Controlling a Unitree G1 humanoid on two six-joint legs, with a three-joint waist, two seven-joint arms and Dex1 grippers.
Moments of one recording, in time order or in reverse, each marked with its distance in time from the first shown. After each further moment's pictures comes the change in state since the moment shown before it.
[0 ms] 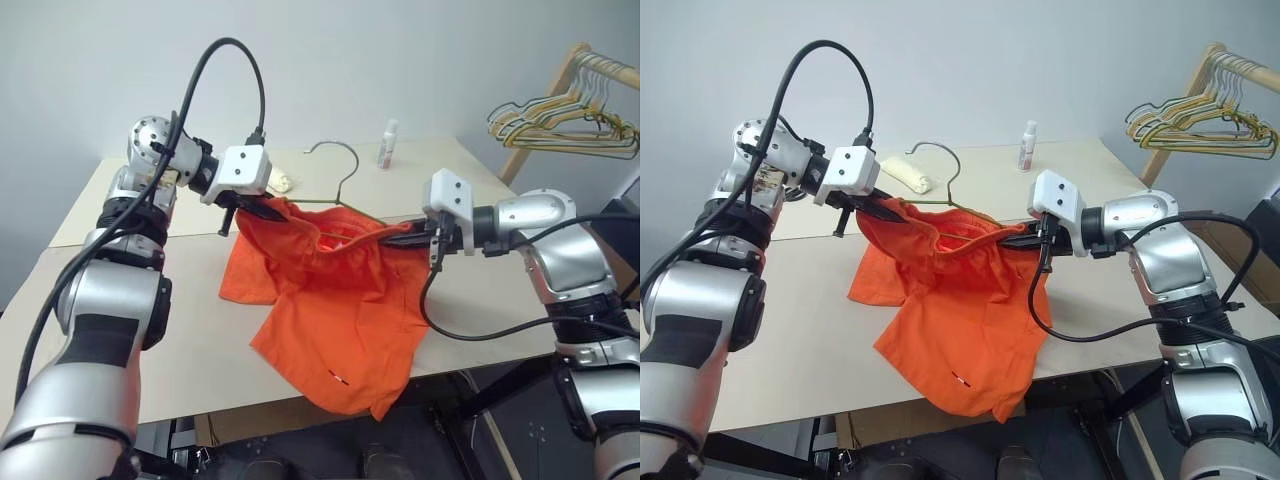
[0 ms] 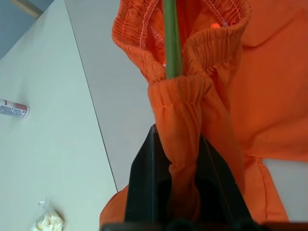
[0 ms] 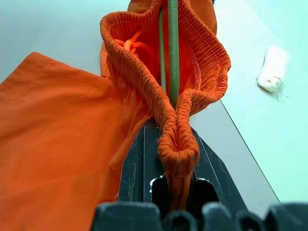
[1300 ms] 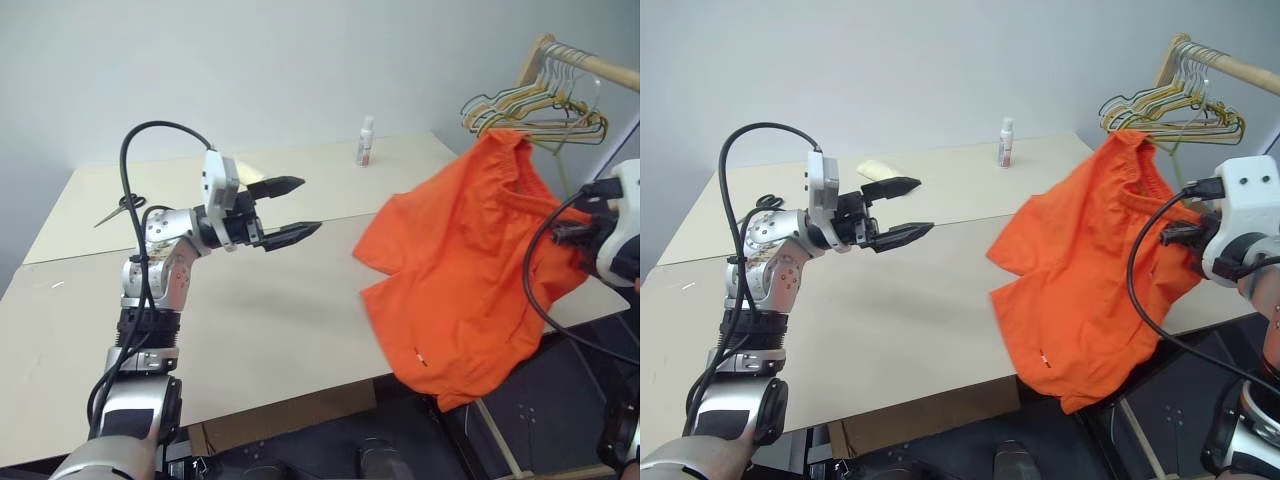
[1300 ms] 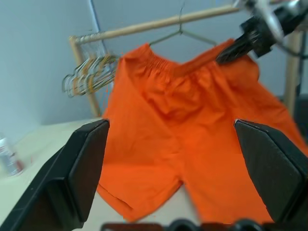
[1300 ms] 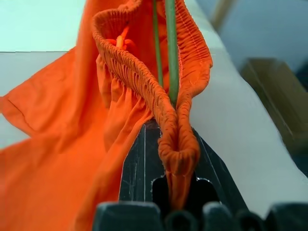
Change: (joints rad) left arm 0.621 -0.144 0.300 -1.006 -0.543 0.792 0.464; right arm 0.211 -0.092 -0.689 -0.556 0.044 1.228 -0.892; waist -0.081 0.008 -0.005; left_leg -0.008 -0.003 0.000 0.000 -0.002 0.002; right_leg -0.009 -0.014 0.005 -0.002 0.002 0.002
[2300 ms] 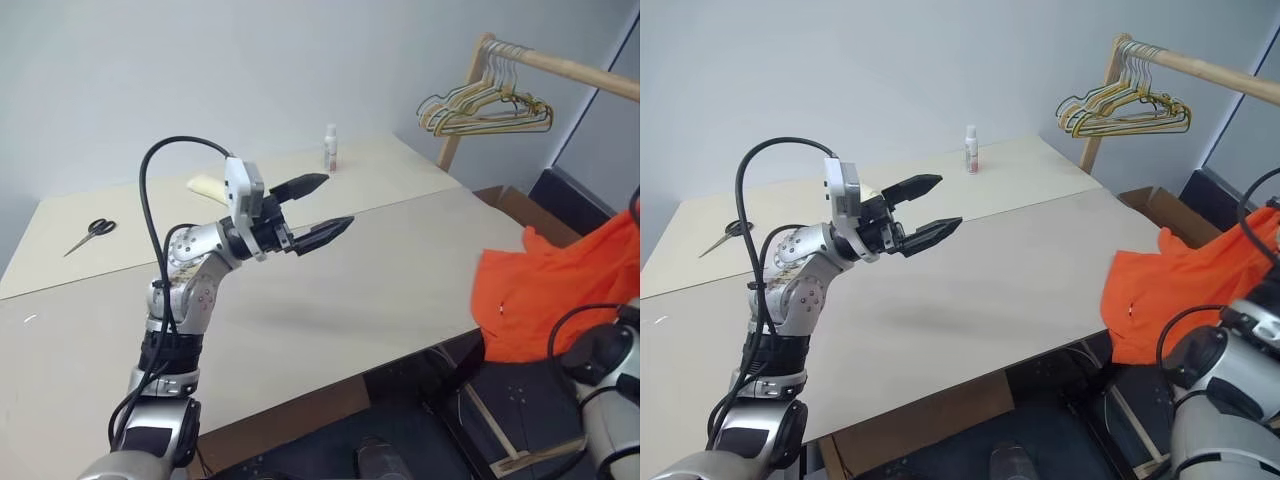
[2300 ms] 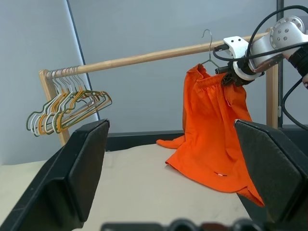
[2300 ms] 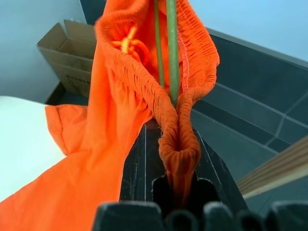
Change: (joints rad) left arm 0.102 -0.098 -0.052 -0.172 -0.046 0.012 0.192; right arm -0.445 0.070 -0.182 0.854 -0.383 -0.363 -0.541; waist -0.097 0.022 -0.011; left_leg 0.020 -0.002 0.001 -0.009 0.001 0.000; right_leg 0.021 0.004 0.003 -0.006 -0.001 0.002
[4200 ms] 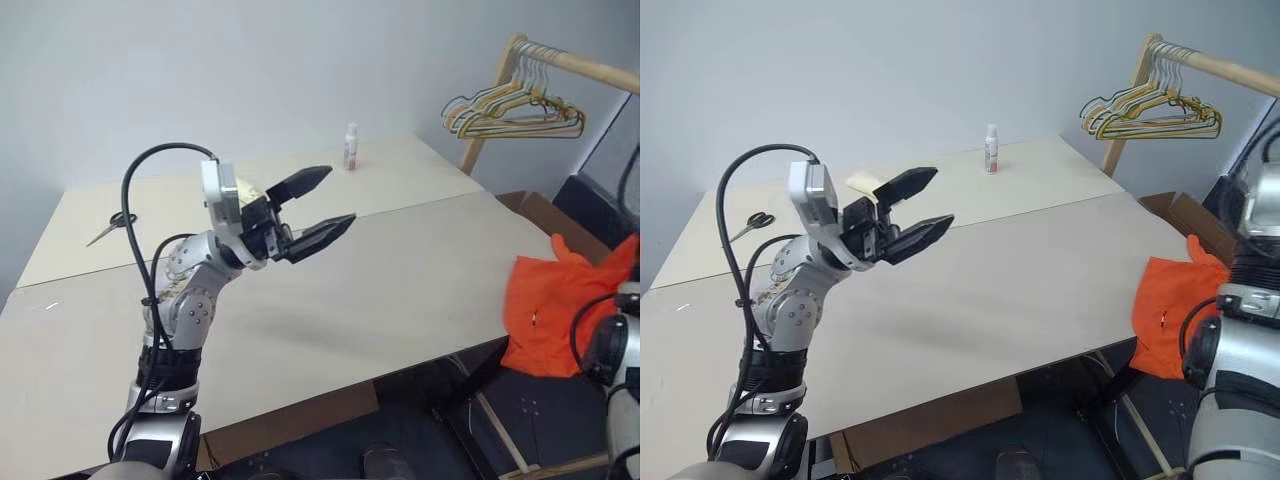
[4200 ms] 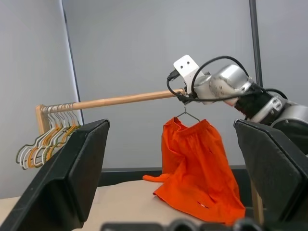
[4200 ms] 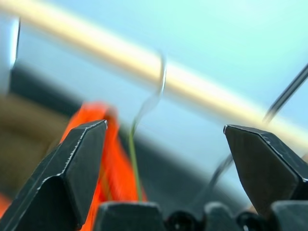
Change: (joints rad) left arm 0.062 -0.018 0.022 -0.104 -0.197 -0.021 0.000; right arm 0.027 -0.058 0.549 -0.029 -0.182 -0.302 -0.250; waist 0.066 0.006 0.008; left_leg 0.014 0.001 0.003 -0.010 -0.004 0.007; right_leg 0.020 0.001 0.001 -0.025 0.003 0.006
